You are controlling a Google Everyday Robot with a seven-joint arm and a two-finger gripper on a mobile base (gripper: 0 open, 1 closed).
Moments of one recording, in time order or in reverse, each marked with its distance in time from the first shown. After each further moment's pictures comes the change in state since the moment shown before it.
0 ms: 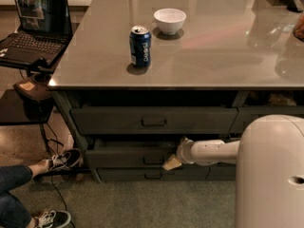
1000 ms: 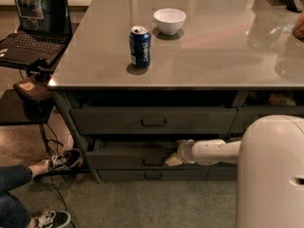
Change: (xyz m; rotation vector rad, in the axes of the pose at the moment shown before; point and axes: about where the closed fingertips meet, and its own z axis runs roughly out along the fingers) arm 0.000 0.000 0.000 0.000 0.000 0.000
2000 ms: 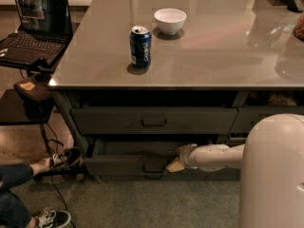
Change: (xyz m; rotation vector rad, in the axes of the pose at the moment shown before) arm 0.014 0.008 -0.023 0.019 0.005 0.037
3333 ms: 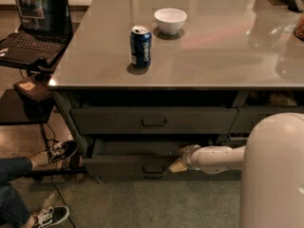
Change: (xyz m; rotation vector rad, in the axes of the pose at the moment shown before) arm 0.005 -0.001 -0.009 0.019 0.001 0.004
